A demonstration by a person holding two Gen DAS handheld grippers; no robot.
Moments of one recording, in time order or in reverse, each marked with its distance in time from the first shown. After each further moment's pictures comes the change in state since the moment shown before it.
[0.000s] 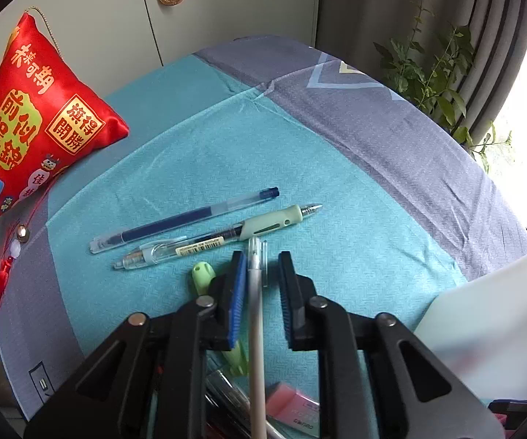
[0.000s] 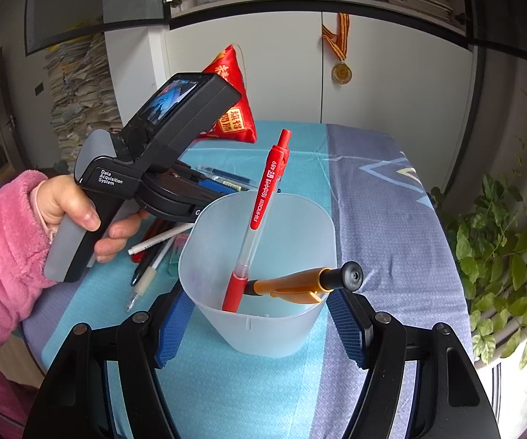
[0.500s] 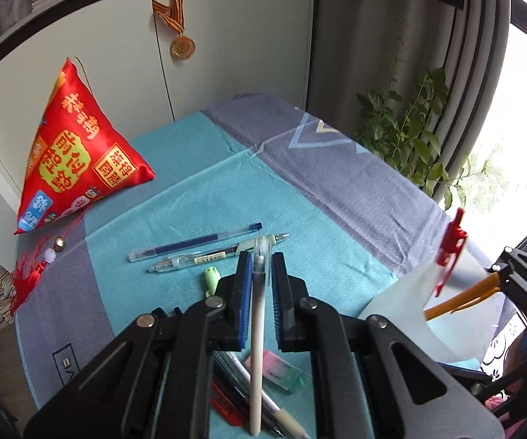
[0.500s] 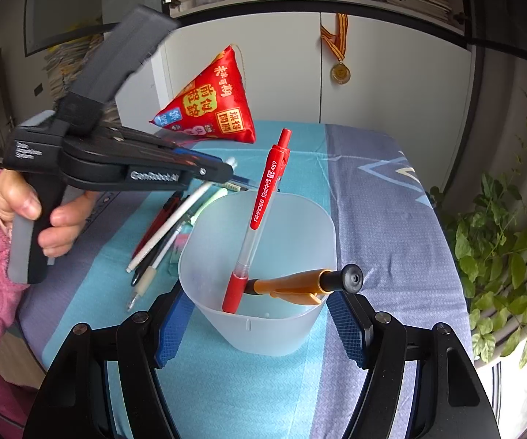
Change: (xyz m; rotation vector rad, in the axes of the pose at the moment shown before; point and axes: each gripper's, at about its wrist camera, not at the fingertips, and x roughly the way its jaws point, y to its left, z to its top) left arm -0.090 -0.008 -0.013 -0.029 -0.202 -0.003; right arm -0.001 0.000 -0.001 0.002 -0.003 -0.002
